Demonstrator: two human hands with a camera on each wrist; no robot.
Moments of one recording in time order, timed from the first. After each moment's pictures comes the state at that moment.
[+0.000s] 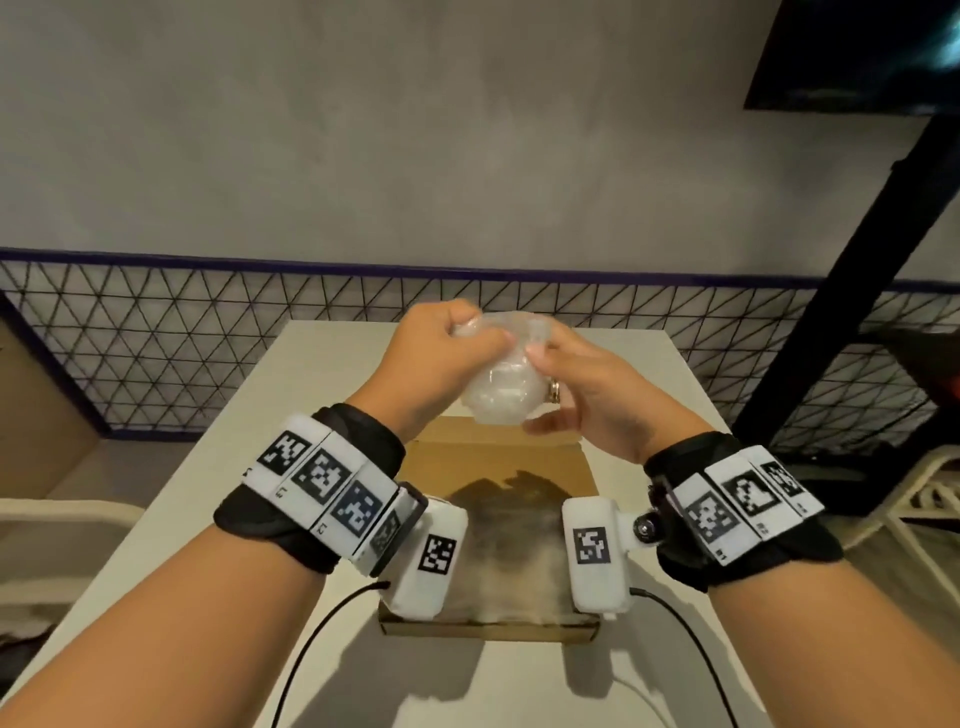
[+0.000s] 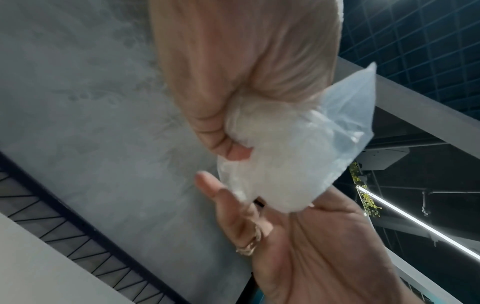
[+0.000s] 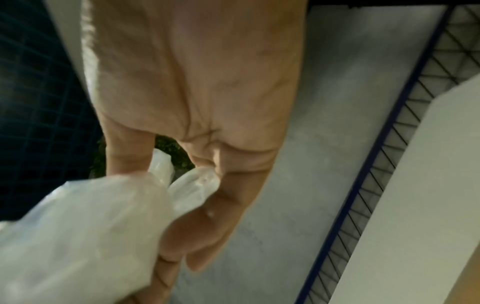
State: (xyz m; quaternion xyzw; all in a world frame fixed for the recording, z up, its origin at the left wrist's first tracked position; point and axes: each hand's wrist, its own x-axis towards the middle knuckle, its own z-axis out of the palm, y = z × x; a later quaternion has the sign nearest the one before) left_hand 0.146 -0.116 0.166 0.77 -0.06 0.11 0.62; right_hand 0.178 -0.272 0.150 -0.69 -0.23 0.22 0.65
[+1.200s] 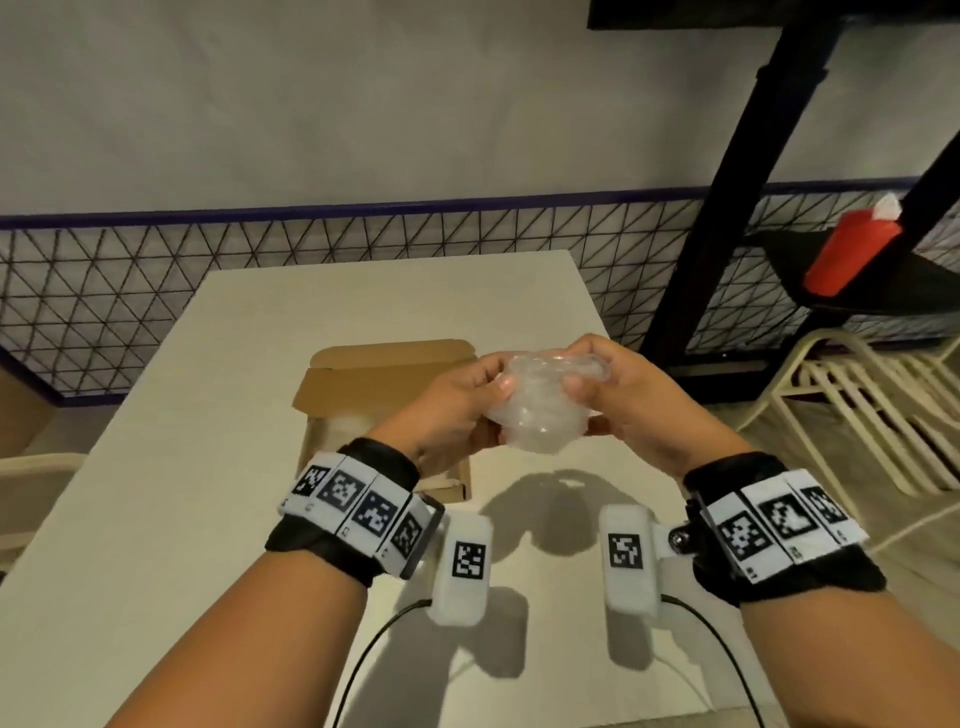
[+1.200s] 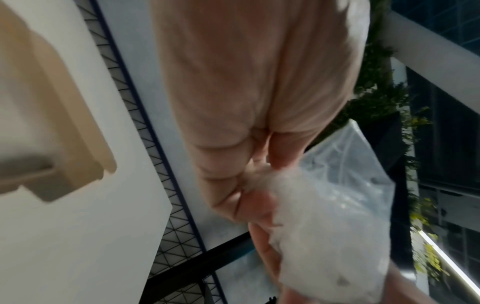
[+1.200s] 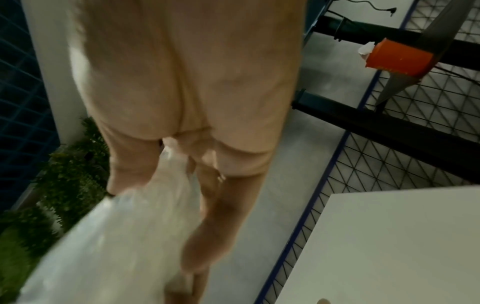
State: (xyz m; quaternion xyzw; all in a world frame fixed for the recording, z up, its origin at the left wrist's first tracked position) left_hand 0.072 -0.263 0.140 0.59 -0.02 -0.23 0.77; right_hand 0.089 -0.448 0.141 -0.67 -0.15 0.18 0.70
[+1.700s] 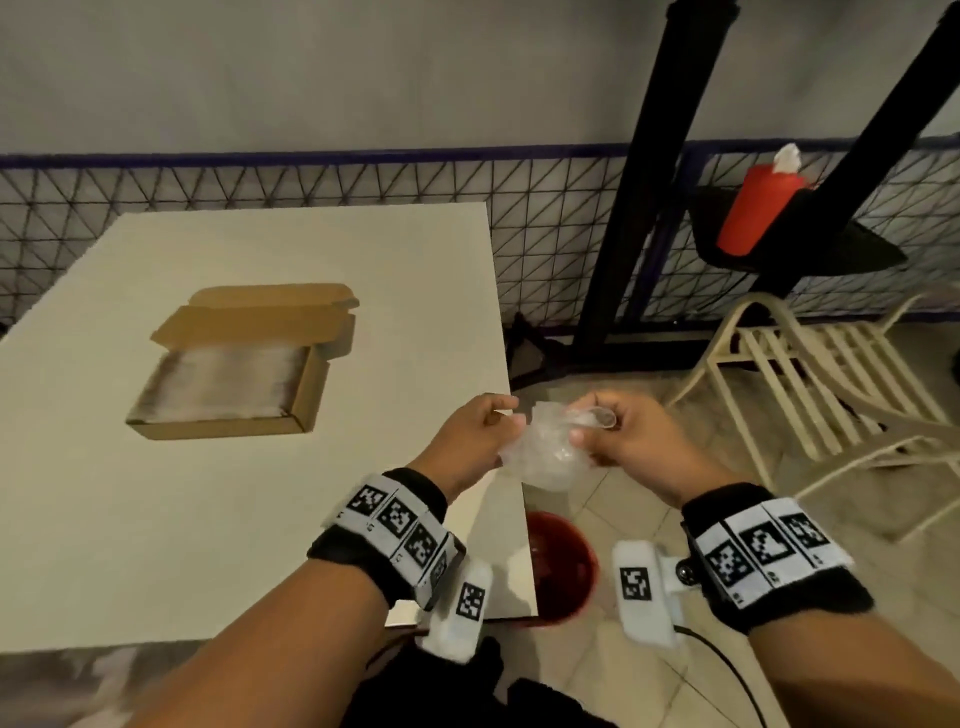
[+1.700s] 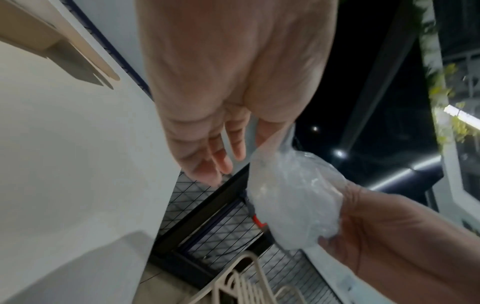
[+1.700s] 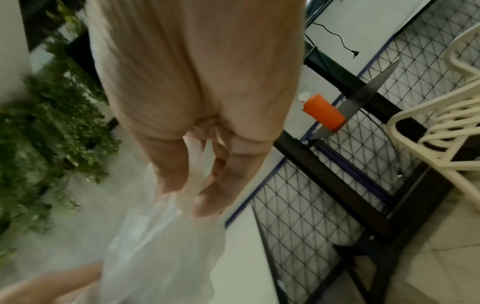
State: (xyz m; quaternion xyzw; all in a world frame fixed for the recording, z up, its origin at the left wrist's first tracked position) left_hand 0.039 -0.497 0.060 0.74 0.10 -0.17 0.64; right_hand 0.050 -0.676 0.080 -0.77 -0.06 0.19 0.61
